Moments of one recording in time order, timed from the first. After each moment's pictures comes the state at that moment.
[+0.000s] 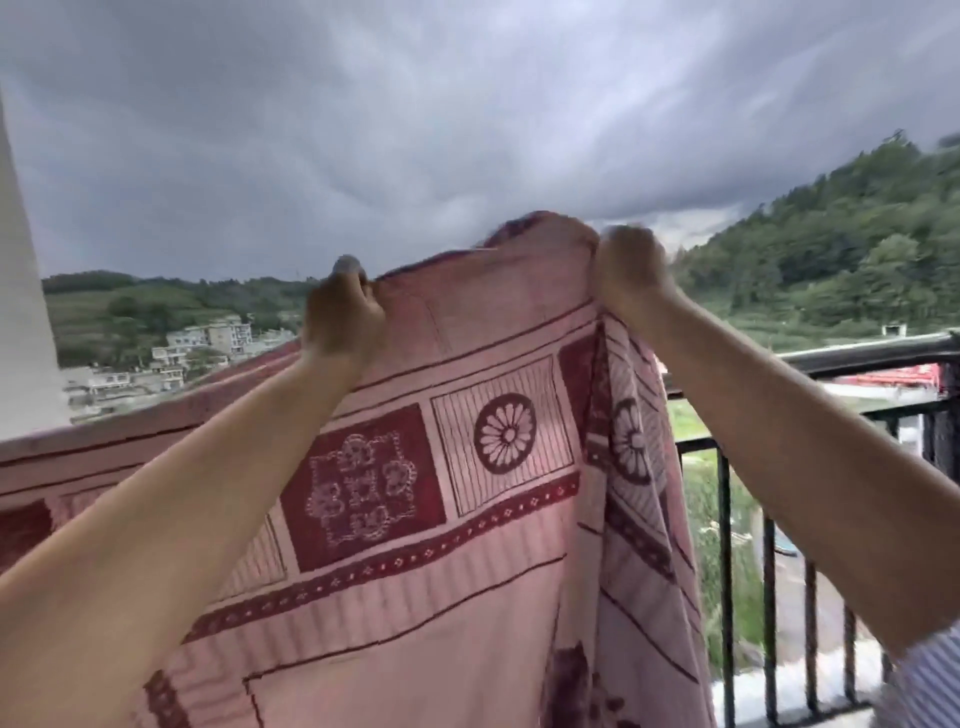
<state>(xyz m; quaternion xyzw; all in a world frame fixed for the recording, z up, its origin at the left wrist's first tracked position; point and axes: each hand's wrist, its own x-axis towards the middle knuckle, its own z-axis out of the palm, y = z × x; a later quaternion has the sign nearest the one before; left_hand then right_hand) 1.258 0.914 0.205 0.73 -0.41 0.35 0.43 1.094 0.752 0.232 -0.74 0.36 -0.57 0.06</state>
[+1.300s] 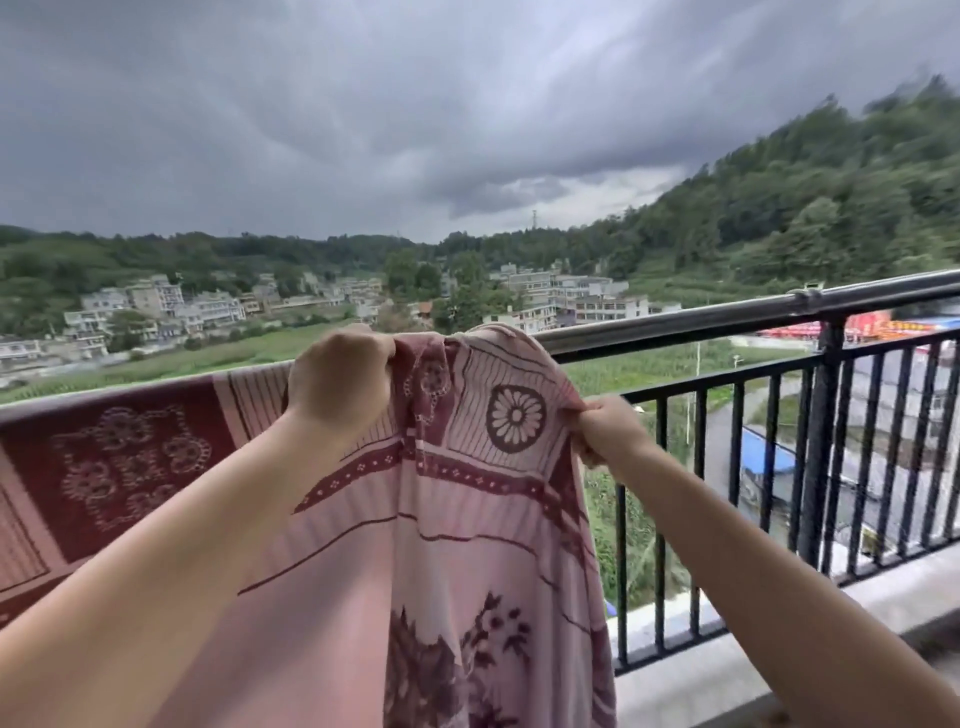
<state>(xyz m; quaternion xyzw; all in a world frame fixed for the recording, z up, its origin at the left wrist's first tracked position) 1.144 0.792 0.130 0.75 -0.52 0.37 0.19 0.971 0.640 0.062 -0.71 0.36 -0.37 0.48</state>
